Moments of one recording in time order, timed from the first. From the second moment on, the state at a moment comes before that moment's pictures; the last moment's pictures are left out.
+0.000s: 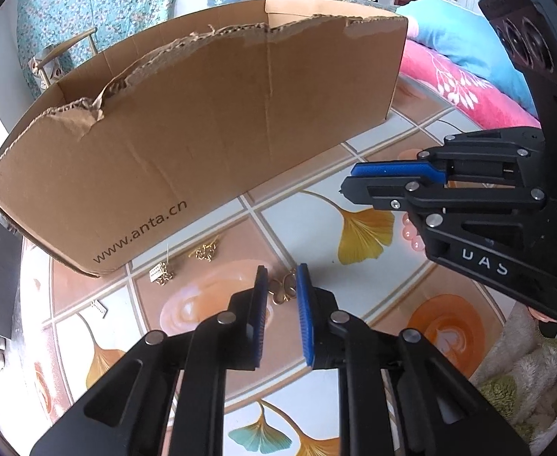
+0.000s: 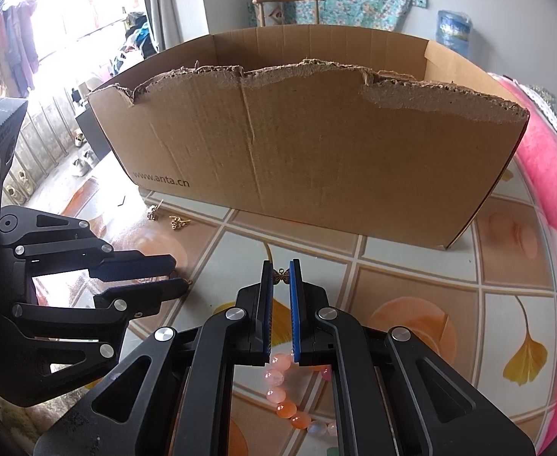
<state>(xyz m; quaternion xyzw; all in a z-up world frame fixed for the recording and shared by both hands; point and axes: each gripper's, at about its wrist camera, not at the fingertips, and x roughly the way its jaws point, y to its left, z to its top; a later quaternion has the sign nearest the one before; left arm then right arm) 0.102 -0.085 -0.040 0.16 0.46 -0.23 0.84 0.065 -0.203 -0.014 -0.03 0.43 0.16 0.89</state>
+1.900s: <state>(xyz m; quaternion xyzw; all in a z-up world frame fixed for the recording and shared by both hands) 0.070 -0.040 -0.046 0.10 0.42 -0.27 0.86 0.092 -0.202 -0.015 0.07 0.52 0.24 0.81</state>
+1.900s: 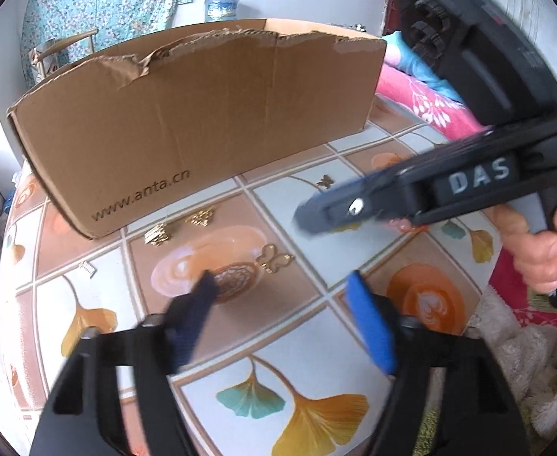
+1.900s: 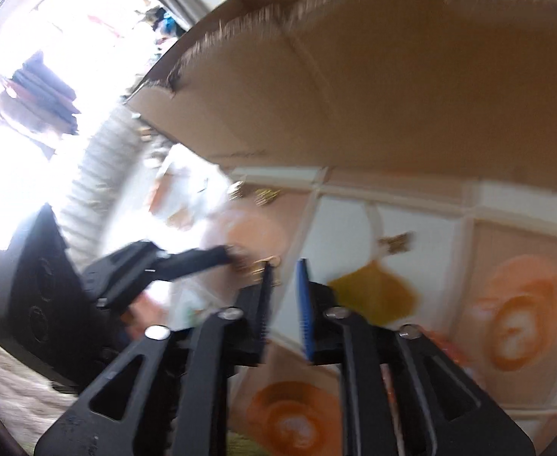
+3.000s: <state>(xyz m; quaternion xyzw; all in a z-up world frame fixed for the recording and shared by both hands) 0.069 -0.034 -0.051 0.15 0.44 -0.27 0.84 0.105 -0.219 -0.044 -0.02 0.53 0.03 0.85</state>
